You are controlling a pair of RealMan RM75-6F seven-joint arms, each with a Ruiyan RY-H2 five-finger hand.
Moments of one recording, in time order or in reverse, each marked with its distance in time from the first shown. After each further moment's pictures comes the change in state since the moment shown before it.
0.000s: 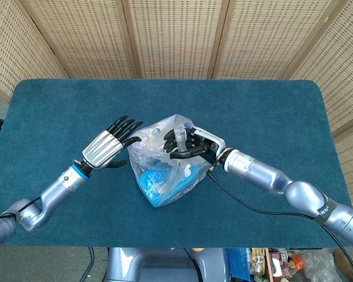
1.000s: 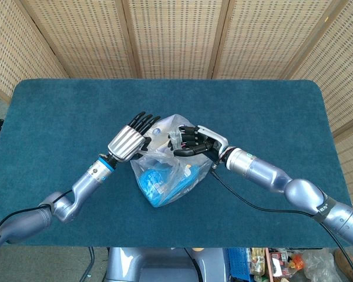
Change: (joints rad) left arm -0.131 -0.213 -0.013 0.178 -0.159 -0.054 0.078; right arm 0.000 -0.011 -0.014 0.036 0.018 0.003 -0.045
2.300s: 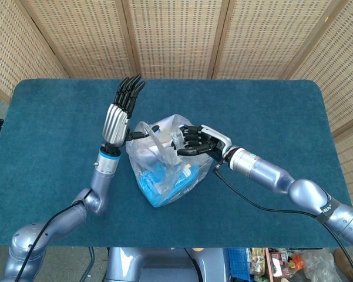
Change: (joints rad) left arm -0.127 -0.306 -0.195 0.392 -0.098 0.497 -0.474; right arm -0.026 -0.003 0.016 0.004 0.018 -0.009 -0.036
